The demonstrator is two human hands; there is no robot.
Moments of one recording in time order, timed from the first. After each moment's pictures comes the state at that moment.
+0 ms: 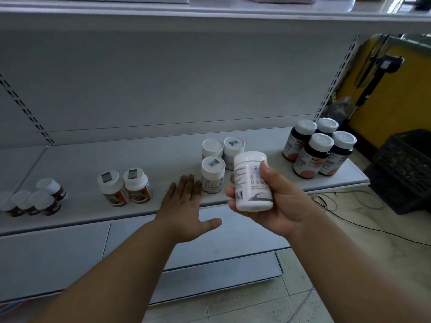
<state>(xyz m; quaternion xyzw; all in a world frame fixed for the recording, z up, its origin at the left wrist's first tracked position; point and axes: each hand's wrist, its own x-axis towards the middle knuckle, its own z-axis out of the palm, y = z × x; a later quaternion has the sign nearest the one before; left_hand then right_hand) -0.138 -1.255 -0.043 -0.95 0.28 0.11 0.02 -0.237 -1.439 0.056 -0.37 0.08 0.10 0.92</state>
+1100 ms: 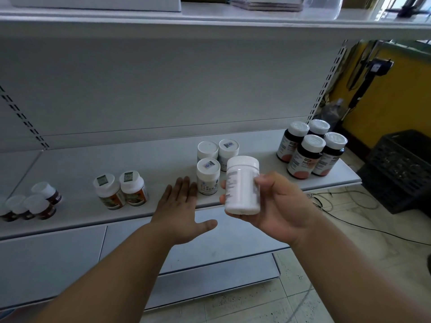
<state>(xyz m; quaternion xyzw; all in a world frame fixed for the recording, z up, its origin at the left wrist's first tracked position) -0.138 -1.255 -0.044 -0.95 0.28 0.11 0.02 -0.247 -1.446 0.058 -0.39 0.03 0.12 0.91</state>
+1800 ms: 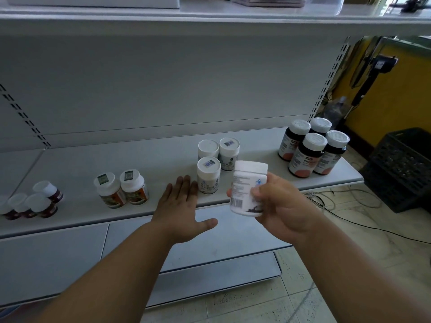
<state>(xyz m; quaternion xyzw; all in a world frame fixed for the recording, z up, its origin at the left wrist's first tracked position) -0.138 -1.256 -0.045 -0.95 0.28 0.11 0.02 -0.252 -1.450 0.053 -0.49 0.04 0.07 0.87</state>
